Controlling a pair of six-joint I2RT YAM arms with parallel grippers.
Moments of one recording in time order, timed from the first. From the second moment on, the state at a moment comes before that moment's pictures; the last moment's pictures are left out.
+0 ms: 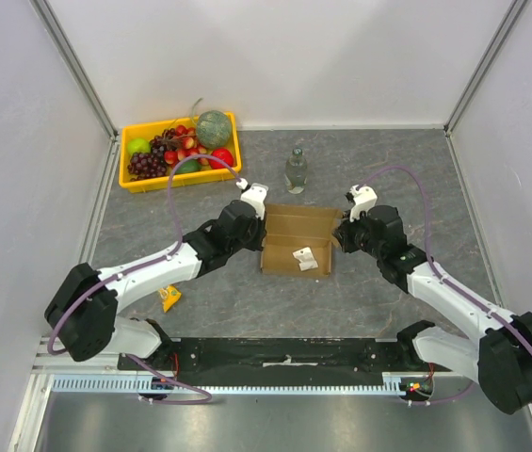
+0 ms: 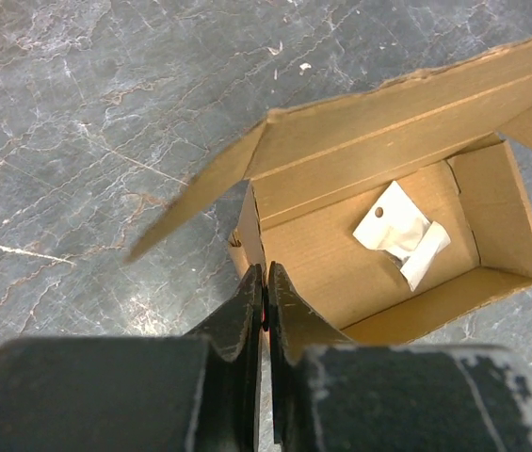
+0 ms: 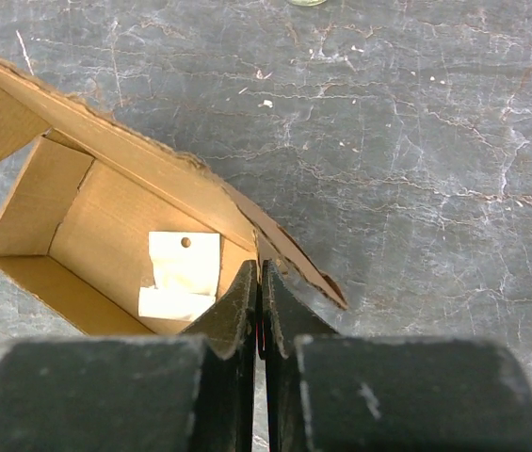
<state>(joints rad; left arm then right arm) -0.79 1.35 0.81 -0.05 -0.17 -0.30 0.43 1.08 0.55 0.05 -0.14 0.15</state>
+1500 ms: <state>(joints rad) -0.88 1.40 0.74 0.11 -0.34 -0.44 0.76 1.15 0.41 0.36 0.59 0.42</state>
